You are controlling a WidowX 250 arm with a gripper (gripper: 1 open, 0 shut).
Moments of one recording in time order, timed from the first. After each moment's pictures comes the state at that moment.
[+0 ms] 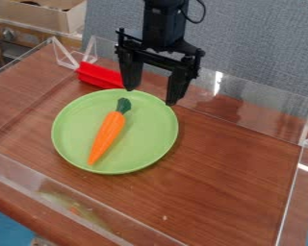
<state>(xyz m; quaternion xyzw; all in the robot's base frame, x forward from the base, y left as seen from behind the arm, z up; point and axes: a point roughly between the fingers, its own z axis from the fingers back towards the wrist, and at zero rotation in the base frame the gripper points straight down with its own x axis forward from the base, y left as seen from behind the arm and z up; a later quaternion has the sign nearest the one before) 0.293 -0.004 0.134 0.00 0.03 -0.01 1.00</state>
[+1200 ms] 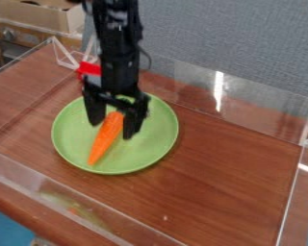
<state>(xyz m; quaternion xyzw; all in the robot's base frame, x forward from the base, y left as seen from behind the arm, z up) 0.295 0.058 0.048 -0.01 0.03 0.00 1.00</state>
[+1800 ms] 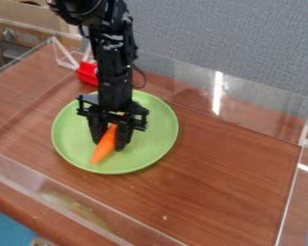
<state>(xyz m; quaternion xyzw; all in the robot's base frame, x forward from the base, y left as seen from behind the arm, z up) 0.288 0.061 0.031 -0.02 0.05 0.08 1.00</state>
